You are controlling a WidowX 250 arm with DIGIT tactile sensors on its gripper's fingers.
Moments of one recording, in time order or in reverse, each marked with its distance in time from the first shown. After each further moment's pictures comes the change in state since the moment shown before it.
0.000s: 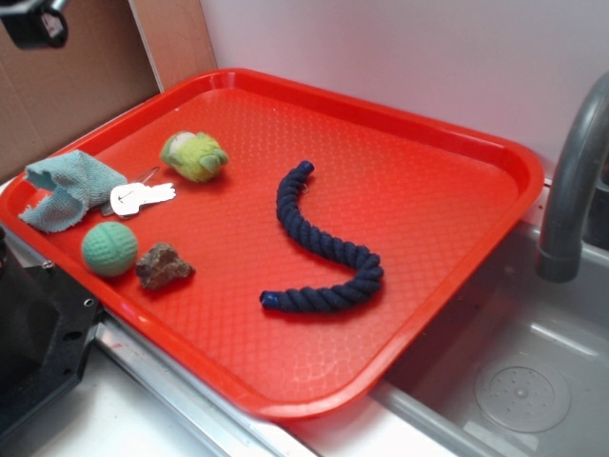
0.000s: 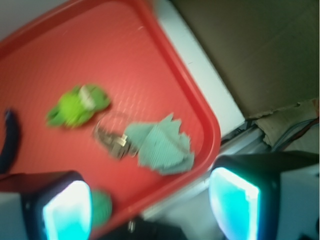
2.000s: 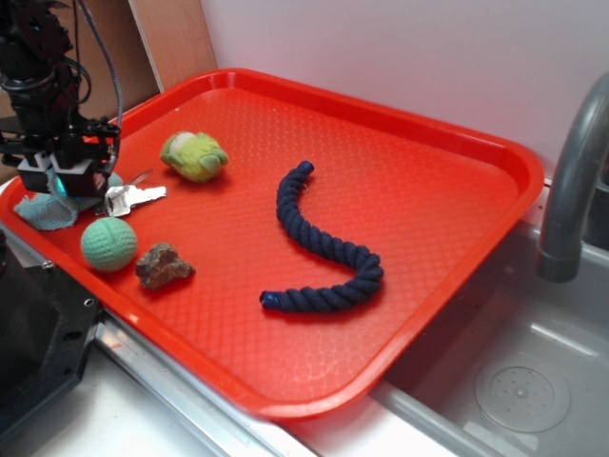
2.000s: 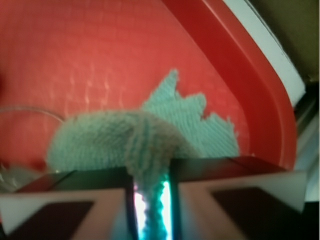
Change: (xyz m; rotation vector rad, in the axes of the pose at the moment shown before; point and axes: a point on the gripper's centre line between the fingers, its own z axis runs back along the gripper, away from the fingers) arm -0.020 -0.001 -0.122 0.125 0.122 0.027
